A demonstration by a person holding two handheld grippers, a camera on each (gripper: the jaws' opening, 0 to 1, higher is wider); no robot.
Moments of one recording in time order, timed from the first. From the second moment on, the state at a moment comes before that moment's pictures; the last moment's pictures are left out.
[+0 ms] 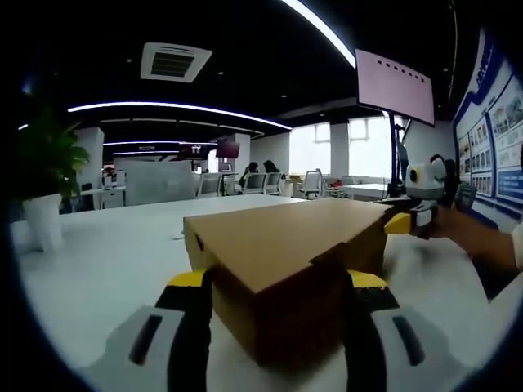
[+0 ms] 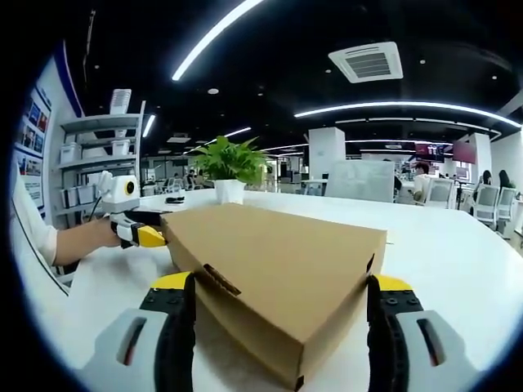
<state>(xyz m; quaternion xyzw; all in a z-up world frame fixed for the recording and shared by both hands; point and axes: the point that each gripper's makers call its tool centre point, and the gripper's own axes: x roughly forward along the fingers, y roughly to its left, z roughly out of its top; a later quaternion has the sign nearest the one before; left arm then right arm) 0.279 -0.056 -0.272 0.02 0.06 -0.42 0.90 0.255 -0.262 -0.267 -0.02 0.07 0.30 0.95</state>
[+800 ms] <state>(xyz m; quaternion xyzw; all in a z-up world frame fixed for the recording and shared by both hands) 0.264 -0.059 -0.273 0.02 0.06 -0.42 0.90 0.245 -0.257 -0.267 -0.02 0.07 0.30 0.95</state>
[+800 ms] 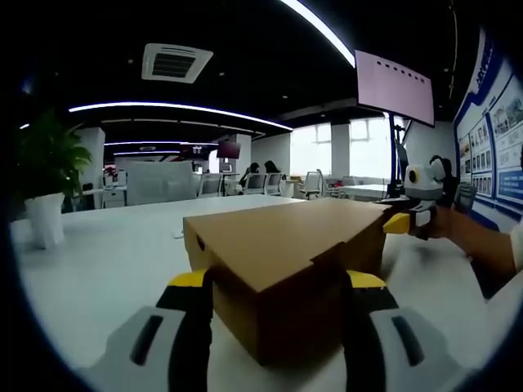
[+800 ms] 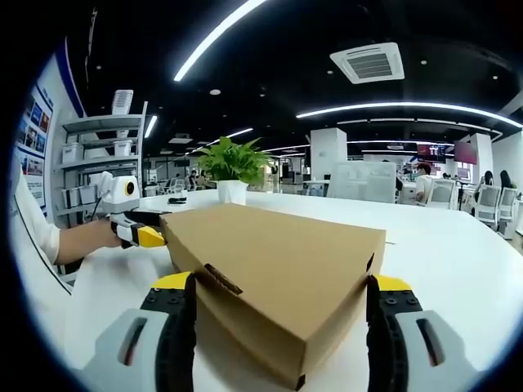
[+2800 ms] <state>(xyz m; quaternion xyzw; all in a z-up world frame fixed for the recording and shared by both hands) 0.246 -0.046 -0.273 0.01 0.05 -0.41 0.91 0.225 -0.258 -0.266 -0.02 0.07 0.31 0.95</state>
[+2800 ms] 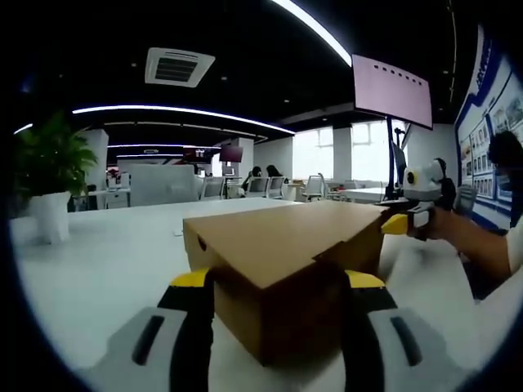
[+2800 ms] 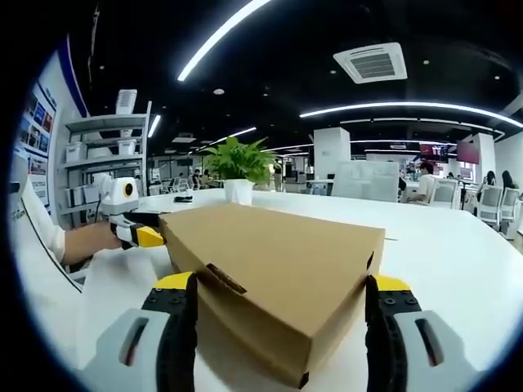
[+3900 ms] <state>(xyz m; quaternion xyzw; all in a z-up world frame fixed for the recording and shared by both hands) 0.210 -0.051 -0.274 0.01 0.06 -0.42 0.90 0.203 -0.257 -0.269 -0.03 0.07 0.30 0.95</state>
